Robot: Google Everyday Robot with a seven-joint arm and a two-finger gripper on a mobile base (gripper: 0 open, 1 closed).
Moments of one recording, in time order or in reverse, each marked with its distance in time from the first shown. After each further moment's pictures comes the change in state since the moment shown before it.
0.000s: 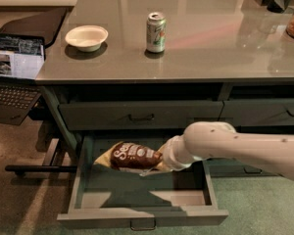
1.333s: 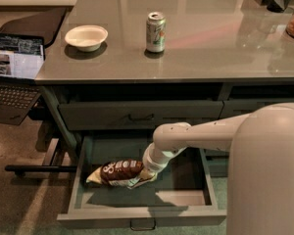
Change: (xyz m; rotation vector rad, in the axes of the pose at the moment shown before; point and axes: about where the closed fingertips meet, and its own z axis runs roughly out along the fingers) arm 0.004 0.012 0.134 -0.211 0.114 -0.010
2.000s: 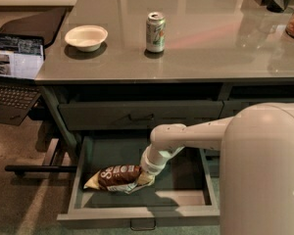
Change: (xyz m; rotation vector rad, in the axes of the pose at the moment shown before) arm 0.002 0.007 0.023 -0.084 0.013 -0.055
